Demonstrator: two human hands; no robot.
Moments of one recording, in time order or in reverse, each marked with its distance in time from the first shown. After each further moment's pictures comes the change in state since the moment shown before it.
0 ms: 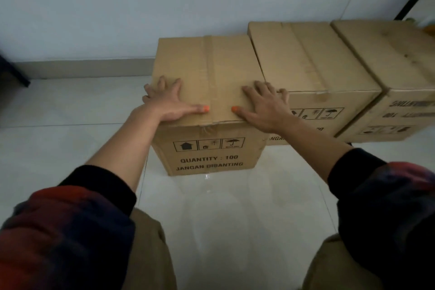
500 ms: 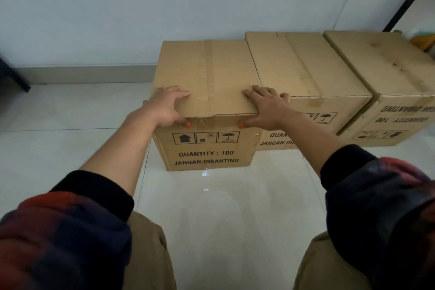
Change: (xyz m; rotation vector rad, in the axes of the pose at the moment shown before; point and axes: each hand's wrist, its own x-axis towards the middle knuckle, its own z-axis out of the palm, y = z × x) left_hand 0.003 -0.019 -0.002 0.008 0.055 0.218; right_hand 0.003 0.014 -0.013 -0.038 -0.093 -0.017
